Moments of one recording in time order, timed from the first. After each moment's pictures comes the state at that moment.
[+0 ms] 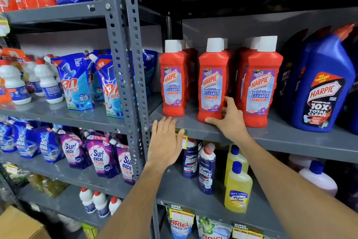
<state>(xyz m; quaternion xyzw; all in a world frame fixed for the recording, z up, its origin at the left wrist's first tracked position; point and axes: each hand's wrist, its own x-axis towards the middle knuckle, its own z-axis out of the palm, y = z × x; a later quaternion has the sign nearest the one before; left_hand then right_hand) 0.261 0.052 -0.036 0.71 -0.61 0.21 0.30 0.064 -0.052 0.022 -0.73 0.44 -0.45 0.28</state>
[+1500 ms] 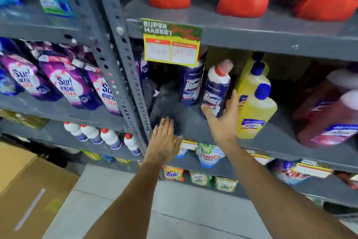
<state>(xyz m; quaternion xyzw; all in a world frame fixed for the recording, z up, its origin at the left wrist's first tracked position) 0.285 0.075 -0.324 0.75 -0.65 -0.09 0.10 0.109 -0.003 -0.240 -0.57 0.51 -0.51 0.39</state>
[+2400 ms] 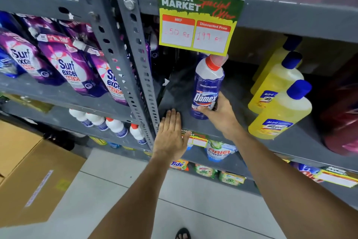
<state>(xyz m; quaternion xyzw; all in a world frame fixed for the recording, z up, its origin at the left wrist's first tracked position) 0.294 0.066 -0.349 0.76 -0.64 -0.04 0.10 0.148 -0.044 -0.277 -0.63 0.51 -0.30 0.50</state>
